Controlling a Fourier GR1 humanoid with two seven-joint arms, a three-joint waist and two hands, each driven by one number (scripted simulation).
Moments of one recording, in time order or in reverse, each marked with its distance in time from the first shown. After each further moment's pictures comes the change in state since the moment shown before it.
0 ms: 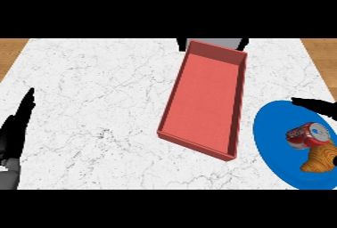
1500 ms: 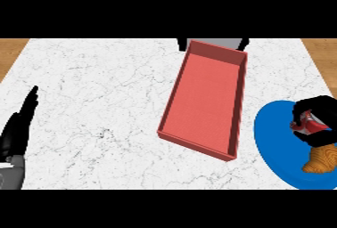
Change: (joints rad) left arm -0.027 -0.060 0.053 0.004 -0.077 -0.037 0.008; right arm 0.009 0.176 -0.114 -0.038 0.201 -0.278 0.109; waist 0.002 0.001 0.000
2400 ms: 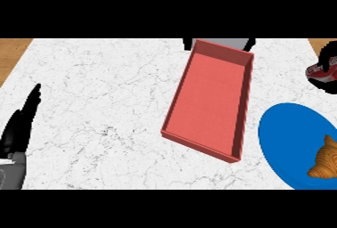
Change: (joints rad) left arm -0.026 0.000 0.006 0.029 -0.004 -0.028 -0.025; right arm -0.488 -0.062 -0.186 0.495 -0.062 -0.173 -0.427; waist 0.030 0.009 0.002
